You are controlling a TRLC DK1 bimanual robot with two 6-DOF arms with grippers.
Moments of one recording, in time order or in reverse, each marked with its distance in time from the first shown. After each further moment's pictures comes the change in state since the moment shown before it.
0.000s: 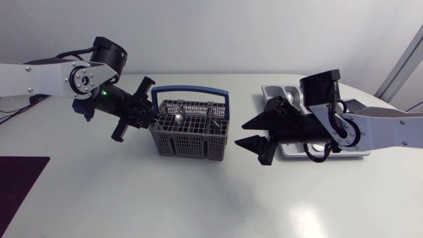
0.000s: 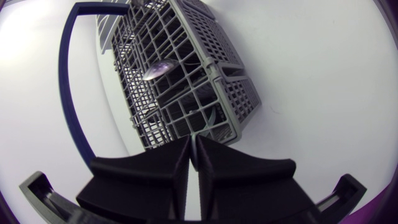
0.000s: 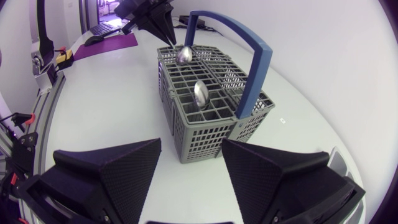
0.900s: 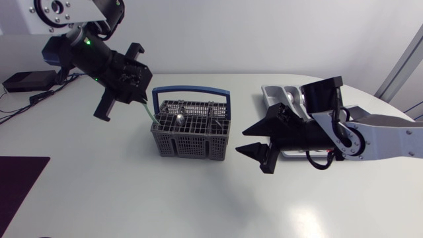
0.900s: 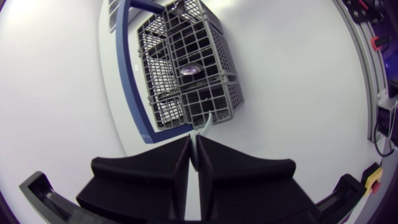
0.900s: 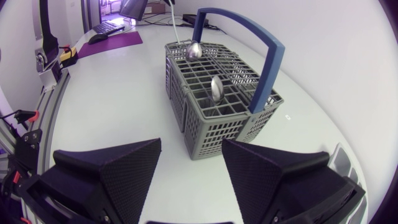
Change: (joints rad) left arm -0.077 -0.031 0.357 -0.510 -0.135 -0.277; right arm 0.013 -0.043 -0.056 0.002 0.000 0.004
